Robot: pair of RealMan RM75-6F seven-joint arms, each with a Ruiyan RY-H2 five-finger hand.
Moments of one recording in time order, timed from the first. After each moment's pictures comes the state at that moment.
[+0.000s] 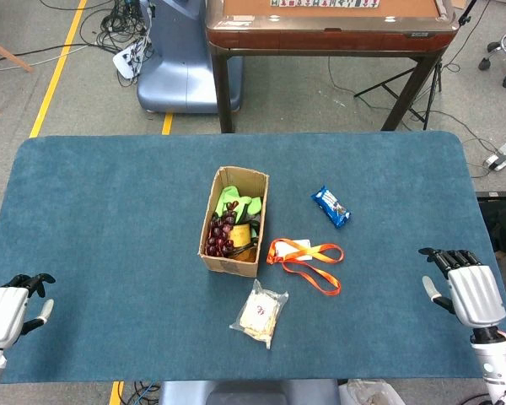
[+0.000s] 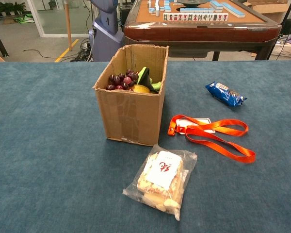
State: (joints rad) left arm -0.10 -1.11 -0.03 -1.63 1.50 1.47 0.12; right arm 0.12 -1.22 0.06 -1.46 -1.62 1.54 0.01
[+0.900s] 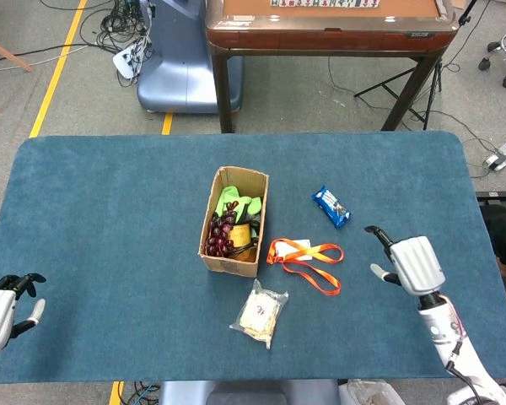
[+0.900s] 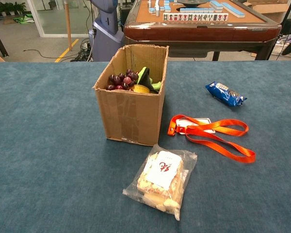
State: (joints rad) left arm -0.07 -1.08 -0.03 -1.67 1.52 1.53 0.10; right arm 0.32 -1.32 0.15 -1.51 -1.58 1.34 -0.12
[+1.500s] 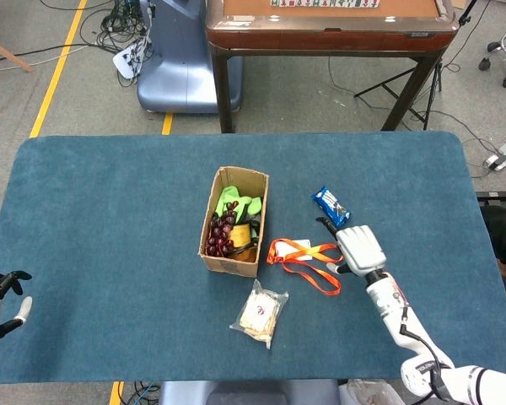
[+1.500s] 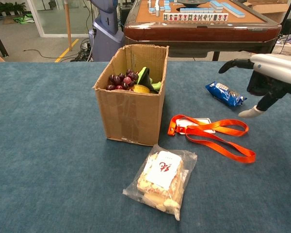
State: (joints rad) left arm -0.05 -1.05 -0.05 -1.69 1.51 1.57 0.08; right arm 0.52 -1.42 0.21 -1.63 -1.21 1.00 -0.33
